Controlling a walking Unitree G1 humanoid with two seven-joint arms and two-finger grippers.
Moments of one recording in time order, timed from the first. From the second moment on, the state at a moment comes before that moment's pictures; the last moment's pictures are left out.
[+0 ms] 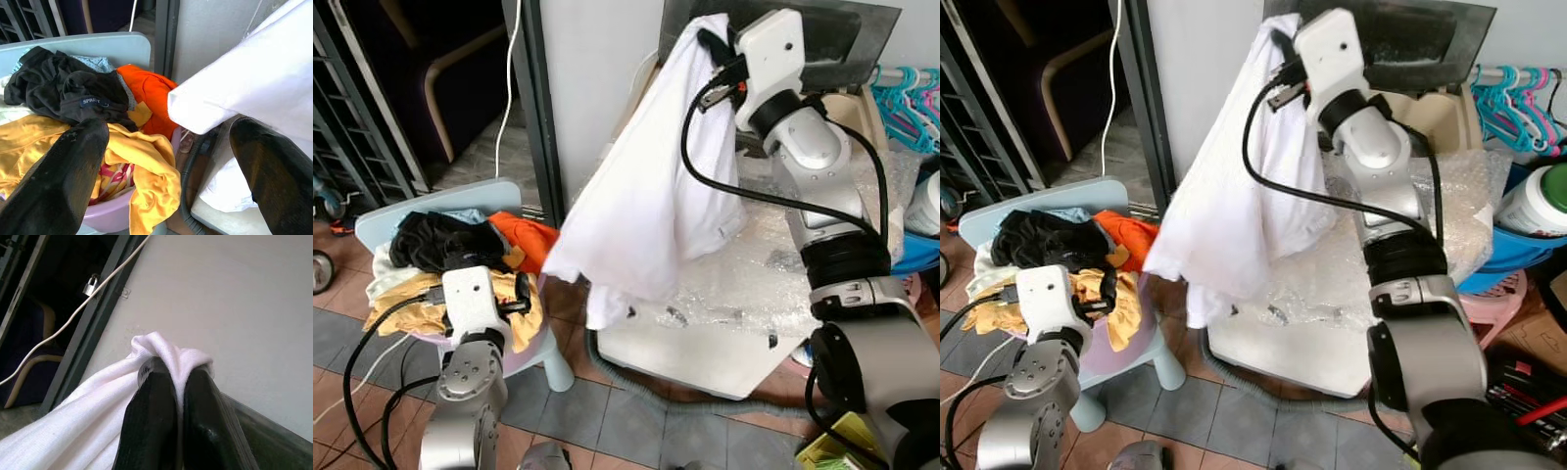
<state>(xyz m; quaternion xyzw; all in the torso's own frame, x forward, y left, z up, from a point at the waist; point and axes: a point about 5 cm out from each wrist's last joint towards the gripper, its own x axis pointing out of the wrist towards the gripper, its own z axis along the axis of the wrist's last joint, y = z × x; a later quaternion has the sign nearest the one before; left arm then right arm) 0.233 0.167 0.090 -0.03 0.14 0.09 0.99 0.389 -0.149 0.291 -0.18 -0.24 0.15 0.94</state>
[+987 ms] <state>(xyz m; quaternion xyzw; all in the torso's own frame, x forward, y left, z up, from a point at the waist) 0.242 0.161 0.088 -0.05 0.14 0.08 0.98 0.388 -0.214 0.434 -0.21 -0.35 -0.04 0.91</state>
